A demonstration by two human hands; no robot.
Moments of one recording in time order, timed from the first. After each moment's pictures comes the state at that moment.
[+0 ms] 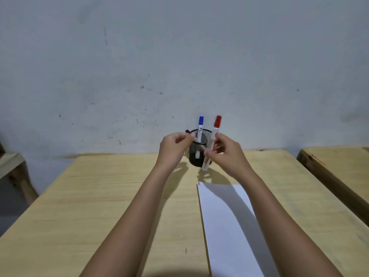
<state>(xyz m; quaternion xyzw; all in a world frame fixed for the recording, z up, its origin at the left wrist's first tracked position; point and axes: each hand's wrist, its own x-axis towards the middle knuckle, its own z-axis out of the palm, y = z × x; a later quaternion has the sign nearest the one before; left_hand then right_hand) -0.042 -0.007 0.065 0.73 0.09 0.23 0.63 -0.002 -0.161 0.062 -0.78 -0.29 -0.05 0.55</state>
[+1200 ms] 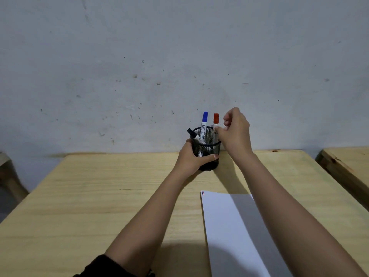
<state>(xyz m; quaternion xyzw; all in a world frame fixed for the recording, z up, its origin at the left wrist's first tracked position) 0.026 -0.006 -0.001 0.77 0.10 0.16 0.61 0.089 -0.121 0.058 -0.82 -0.20 -0.20 0.49</state>
